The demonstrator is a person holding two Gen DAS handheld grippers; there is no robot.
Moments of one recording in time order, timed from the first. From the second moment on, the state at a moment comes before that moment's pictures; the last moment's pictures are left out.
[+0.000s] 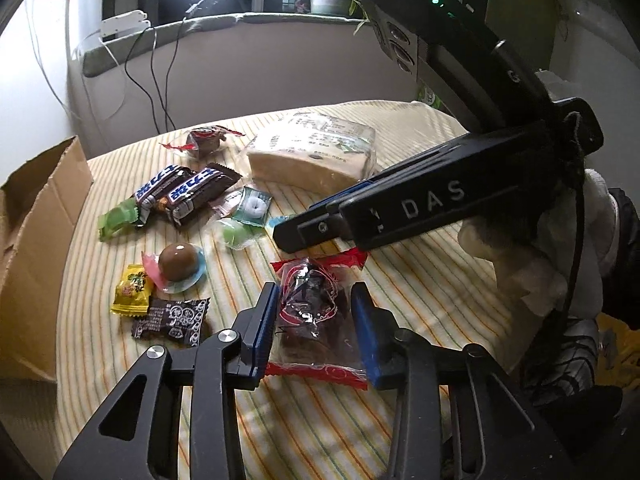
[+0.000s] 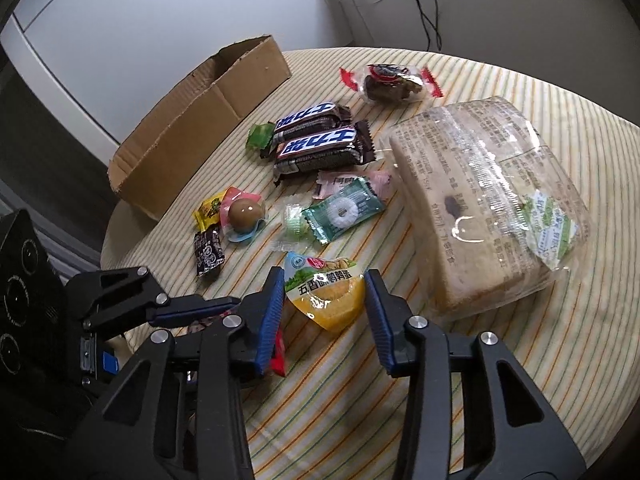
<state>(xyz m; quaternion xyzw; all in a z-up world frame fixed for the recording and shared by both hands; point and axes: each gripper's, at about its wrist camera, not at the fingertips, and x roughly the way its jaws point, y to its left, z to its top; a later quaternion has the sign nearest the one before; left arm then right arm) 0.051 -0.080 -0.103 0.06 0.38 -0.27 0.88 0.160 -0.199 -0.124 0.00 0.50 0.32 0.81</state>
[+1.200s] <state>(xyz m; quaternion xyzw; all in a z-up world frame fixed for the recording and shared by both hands) 0.062 0.118 -0.044 -0.05 0.30 -0.06 0.95 0.148 -0.089 -0.057 -0.06 0.41 0.34 0.84</state>
